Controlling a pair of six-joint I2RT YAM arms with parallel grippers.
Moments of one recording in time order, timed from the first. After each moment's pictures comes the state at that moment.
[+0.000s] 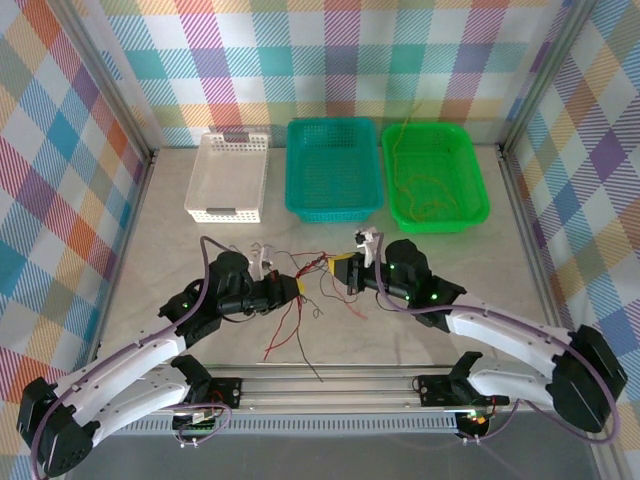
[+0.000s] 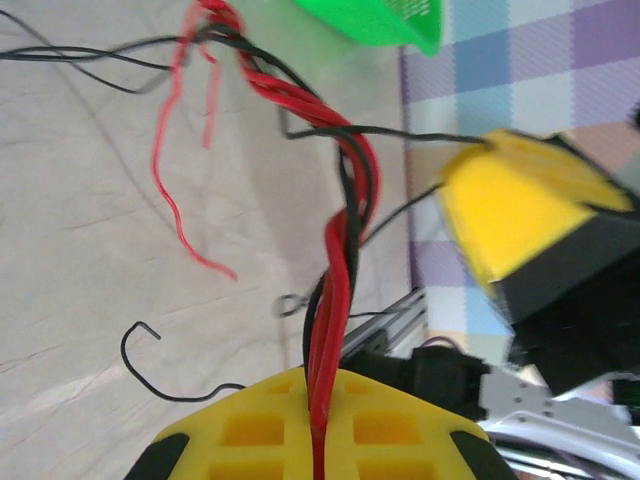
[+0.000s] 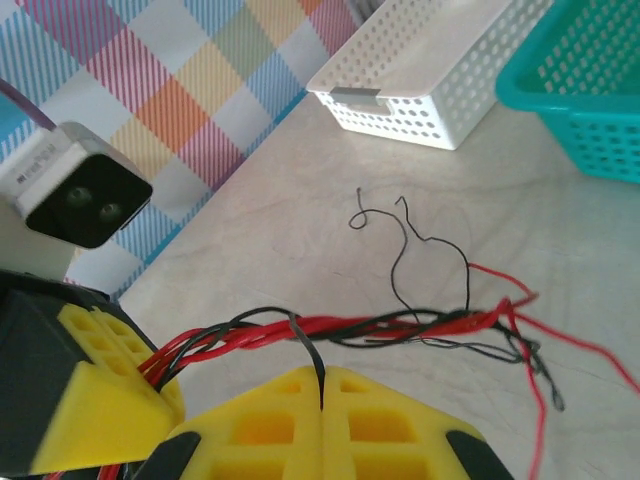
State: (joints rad) left arm -0.72 0.83 0.59 -0.28 0.38 -1.05; right arm 0.82 1.06 0.61 0.15 -0.20 0.48
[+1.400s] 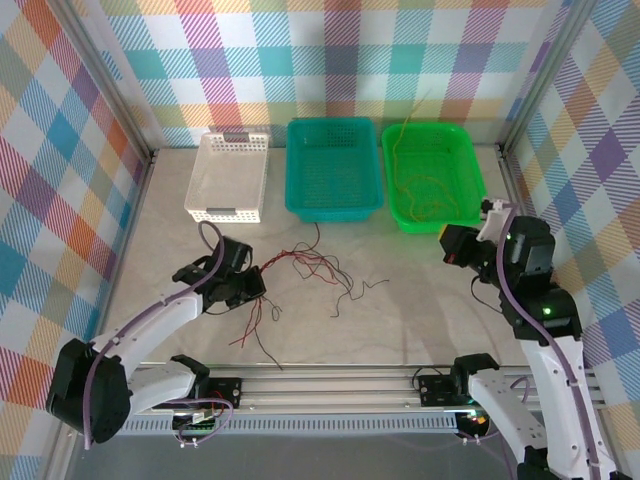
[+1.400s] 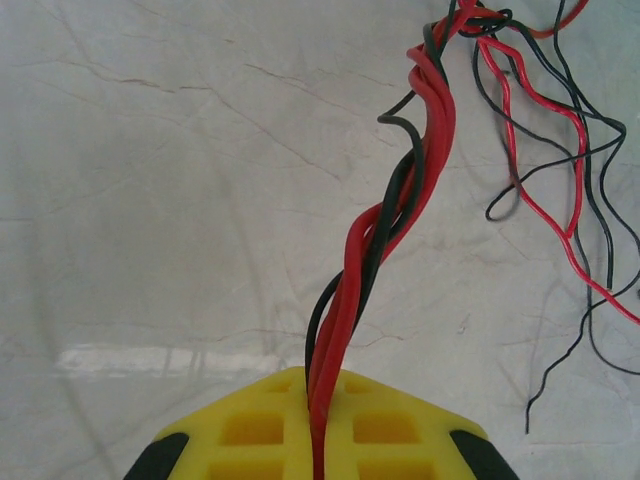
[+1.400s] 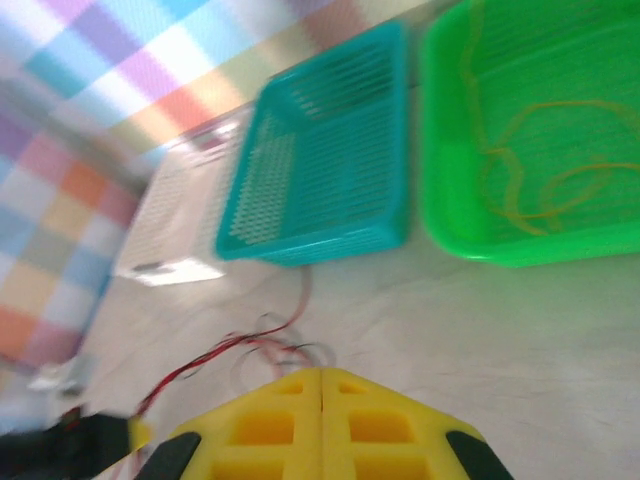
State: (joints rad) left arm -0.44 1.13 0.67 -0.60 0.12 -0.81; right arm 0.16 0.72 1.05 -0.76 -0.34 0.46
